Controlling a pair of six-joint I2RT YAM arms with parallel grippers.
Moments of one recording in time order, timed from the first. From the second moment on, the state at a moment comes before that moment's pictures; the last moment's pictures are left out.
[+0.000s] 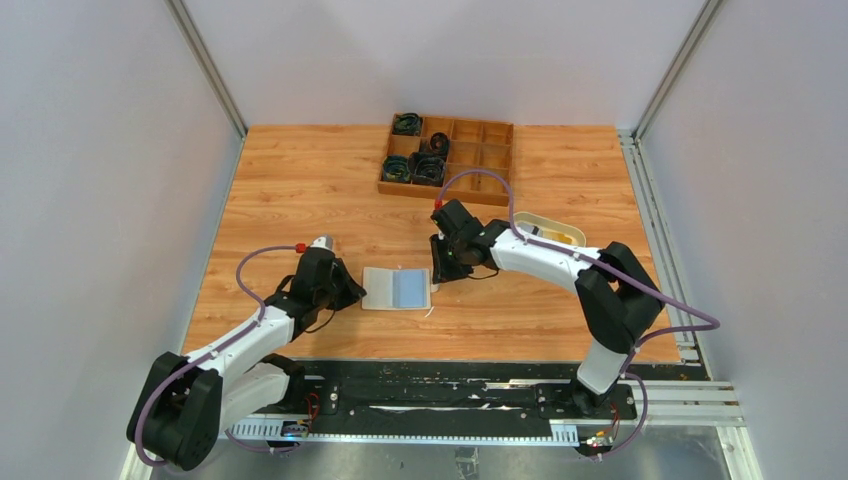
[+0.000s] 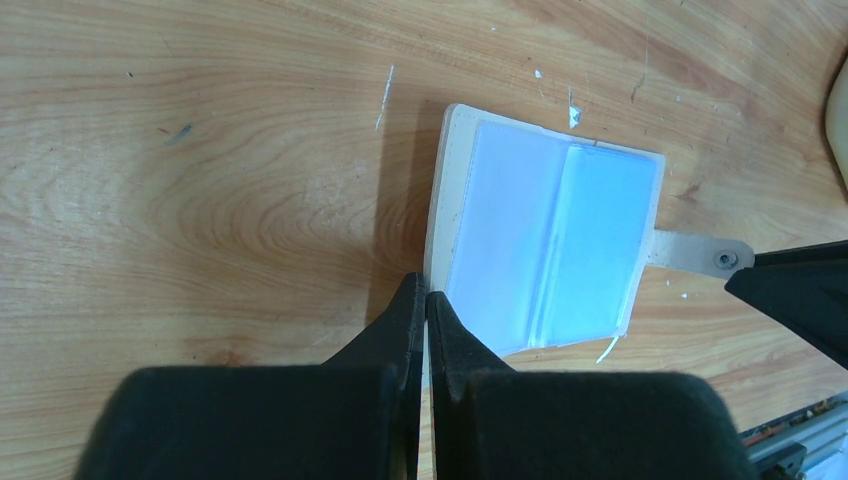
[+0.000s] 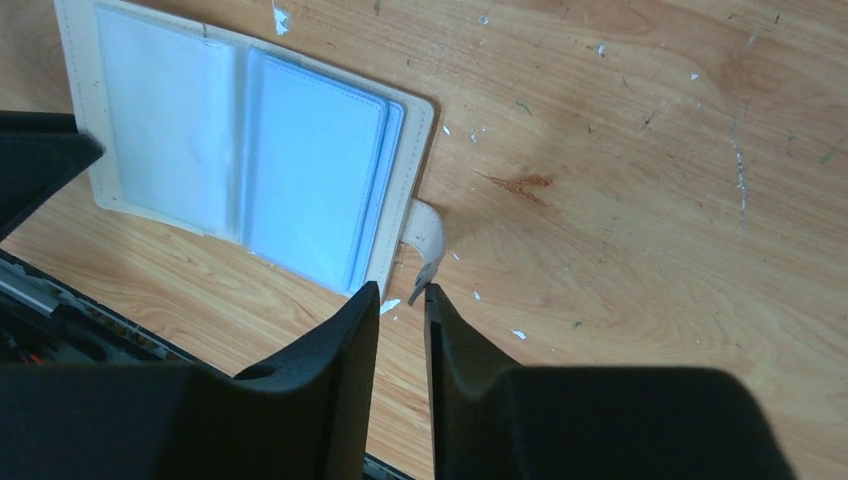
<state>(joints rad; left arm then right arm) -0.38 1.01 0.32 -0.06 0.05 -0.76 0.80 1.71 1.15 -0.46 -0.08 0.54</state>
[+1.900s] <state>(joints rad) -0.53 1.23 0.57 0.02 0.25 -0.75 0.79 1.59 0.96 -0.21 -0.19 0.54</state>
